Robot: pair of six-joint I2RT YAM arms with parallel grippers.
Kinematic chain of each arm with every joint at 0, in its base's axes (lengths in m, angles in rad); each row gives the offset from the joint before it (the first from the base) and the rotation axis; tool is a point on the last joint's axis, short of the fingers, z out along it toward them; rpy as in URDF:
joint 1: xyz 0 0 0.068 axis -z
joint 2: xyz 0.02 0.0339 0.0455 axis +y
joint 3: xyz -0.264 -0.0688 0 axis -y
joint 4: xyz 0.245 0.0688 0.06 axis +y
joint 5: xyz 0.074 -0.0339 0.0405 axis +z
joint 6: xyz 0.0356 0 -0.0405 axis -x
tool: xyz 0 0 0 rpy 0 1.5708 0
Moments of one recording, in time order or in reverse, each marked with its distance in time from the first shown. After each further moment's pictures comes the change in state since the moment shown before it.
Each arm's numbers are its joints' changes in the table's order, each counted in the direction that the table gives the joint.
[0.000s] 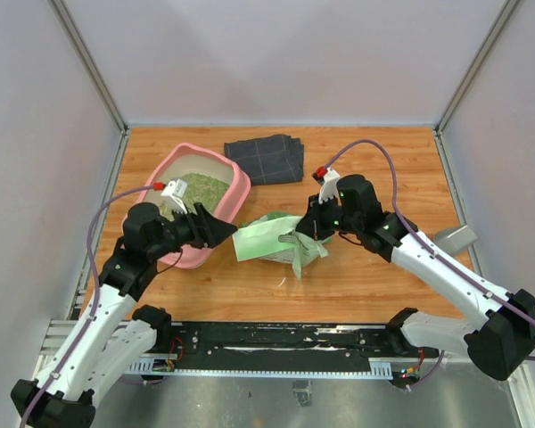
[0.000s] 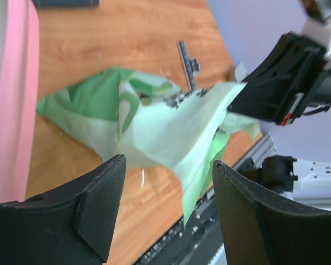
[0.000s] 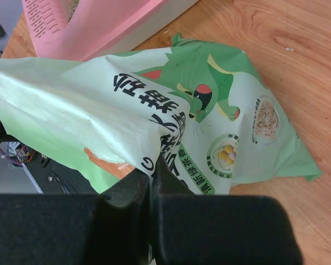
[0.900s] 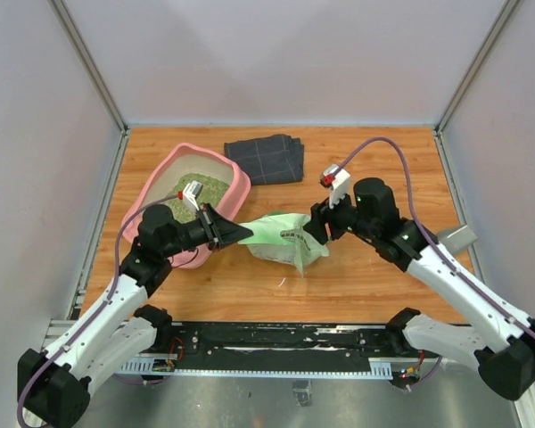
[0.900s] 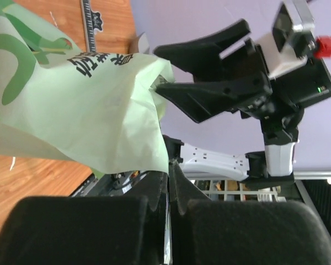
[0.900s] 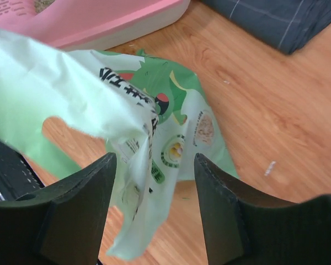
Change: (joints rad) left arm 0.073 0.098 -0.166 -0.367 -0.212 0.614; right arm 0.011 -0.086 -0.002 0.032 -0.069 0.254
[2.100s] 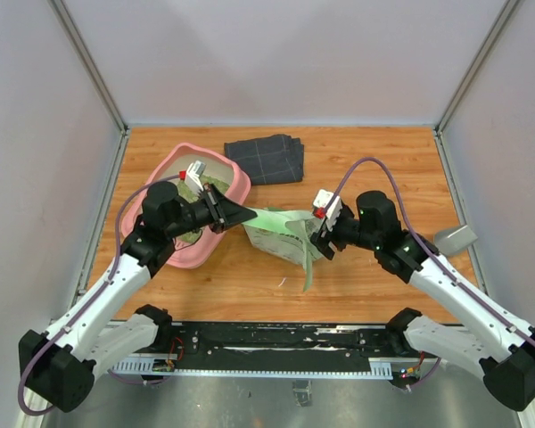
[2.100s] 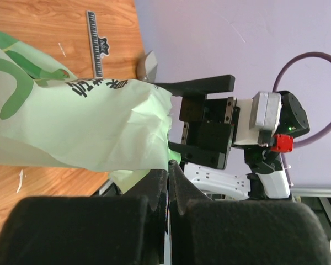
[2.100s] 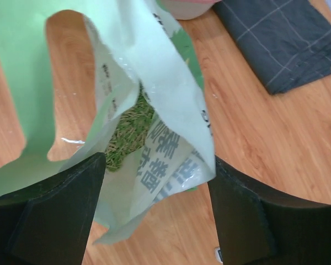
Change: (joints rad) left arm 0.005 0.151 0.214 0.099 0.058 -0.071; right arm 0.000 -0.111 -0.122 -0.029 0.064 0.480
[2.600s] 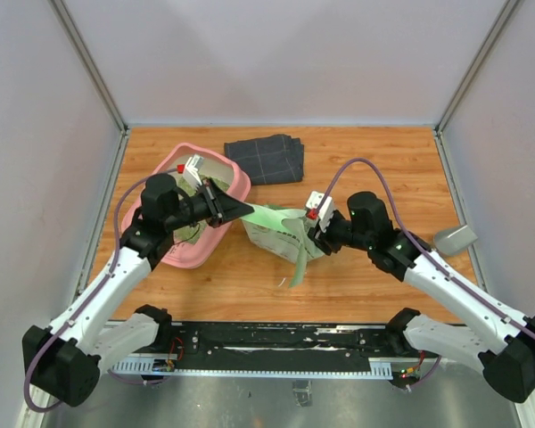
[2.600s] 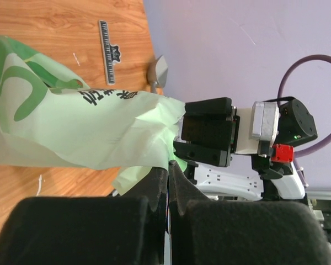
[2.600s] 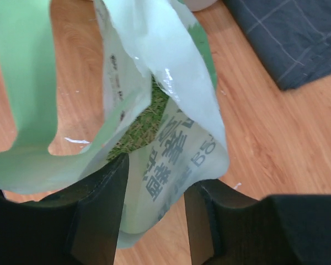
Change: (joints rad) left arm -0.040 0.029 0.029 0.043 -0.025 -0.072; right arm -0.042 0.032 -0.014 0.000 0.019 -0.013
